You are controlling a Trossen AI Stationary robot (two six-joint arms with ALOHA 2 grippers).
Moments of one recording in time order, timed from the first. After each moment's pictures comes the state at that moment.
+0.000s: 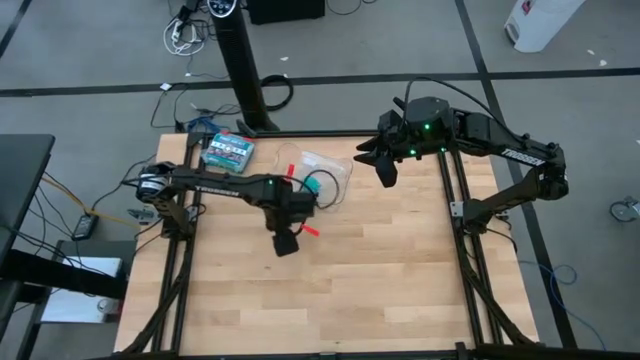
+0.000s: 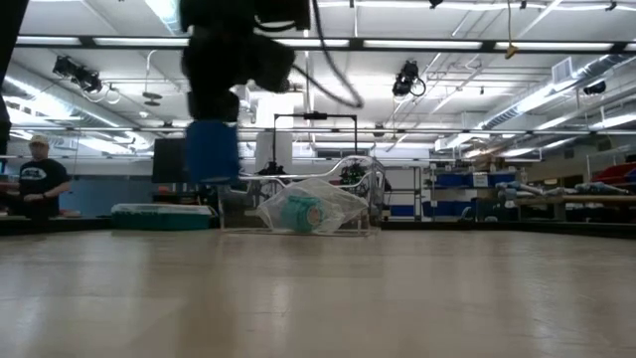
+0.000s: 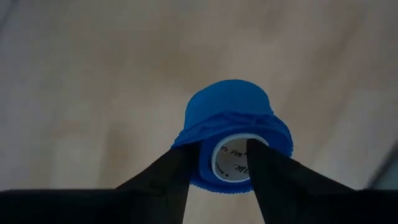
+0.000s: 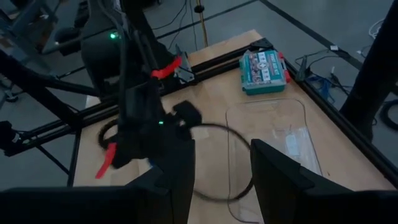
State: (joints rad) left arm -0.01 1.74 1.41 -1.12 0.19 -0.37; right arm -0.18 1.30 1.60 -0.78 -0.04 0.25
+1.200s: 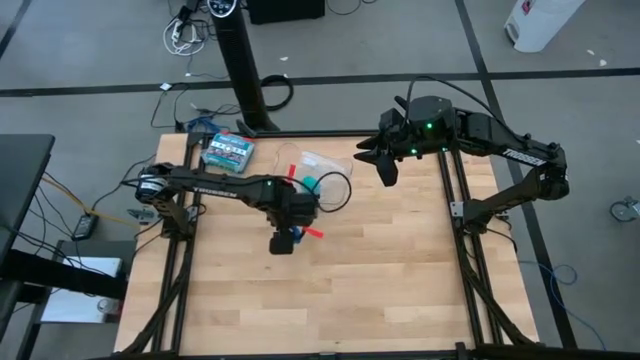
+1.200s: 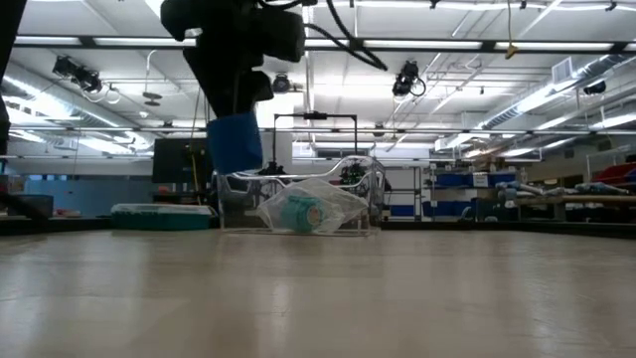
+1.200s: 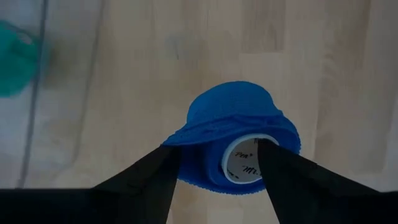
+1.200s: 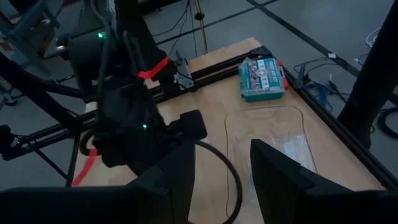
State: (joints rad) left arm -0.04 1.74 1.47 -1.11 0.02 -0.02; right arm -0.18 1.29 1.60 -0.76 -0.03 0.24
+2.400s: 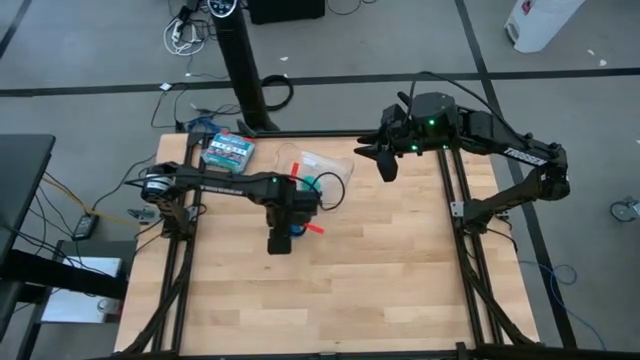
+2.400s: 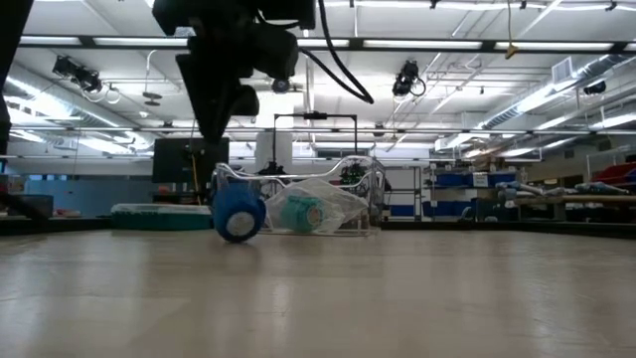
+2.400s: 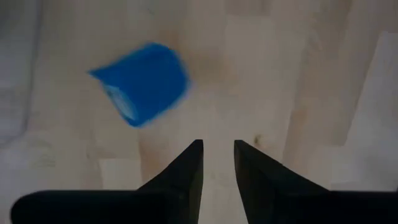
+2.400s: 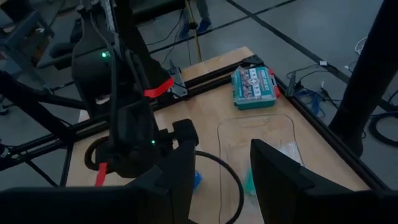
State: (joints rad) left arm -0.02 1.78 1.48 -1.22 0.16 -0.06; right arm -0.19 1.29 1.60 -0.73 -0.02 0.24
